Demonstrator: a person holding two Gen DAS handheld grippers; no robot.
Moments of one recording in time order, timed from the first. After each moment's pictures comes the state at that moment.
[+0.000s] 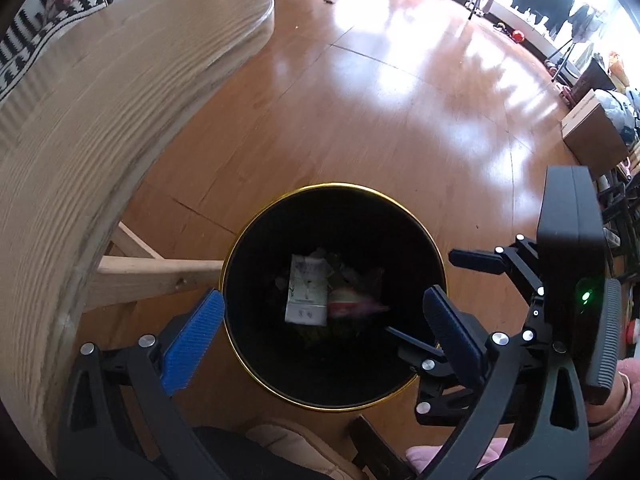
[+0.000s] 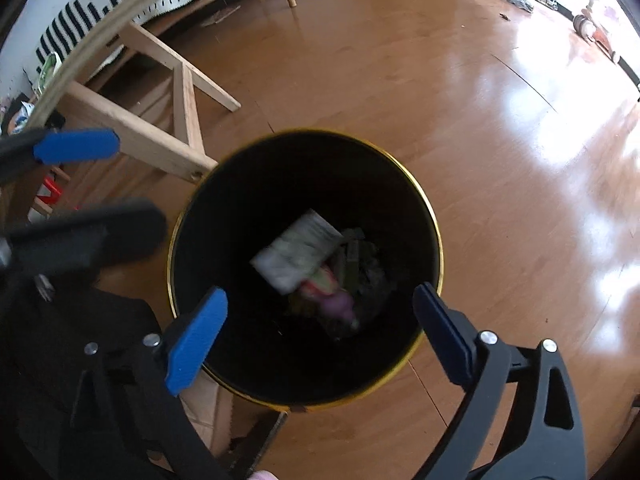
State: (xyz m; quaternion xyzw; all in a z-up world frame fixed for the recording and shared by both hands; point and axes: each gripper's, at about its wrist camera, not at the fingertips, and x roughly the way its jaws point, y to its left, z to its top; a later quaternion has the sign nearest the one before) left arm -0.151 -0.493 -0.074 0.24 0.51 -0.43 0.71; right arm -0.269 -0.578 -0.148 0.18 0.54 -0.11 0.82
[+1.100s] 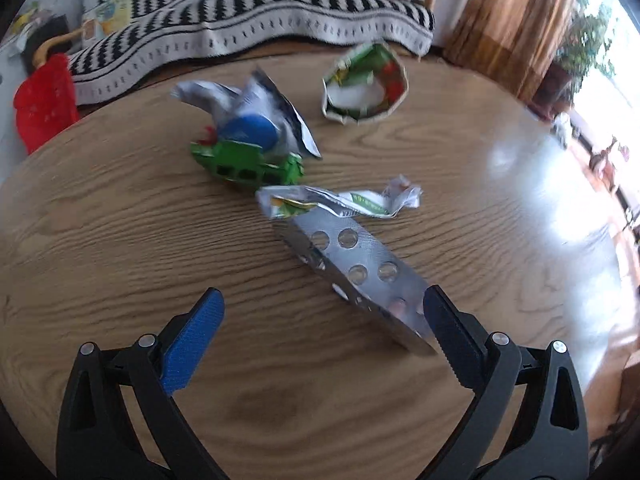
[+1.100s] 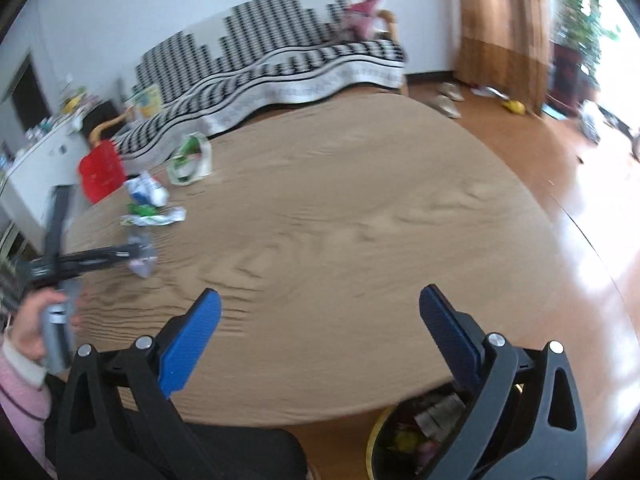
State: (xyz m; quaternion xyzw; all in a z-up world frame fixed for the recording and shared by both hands) left arm 0.068 -0.100 0.006 0.03 0.49 -0.12 0.86; right arm -0.100 -0.421 0.045 0.10 0.38 0.01 0.92
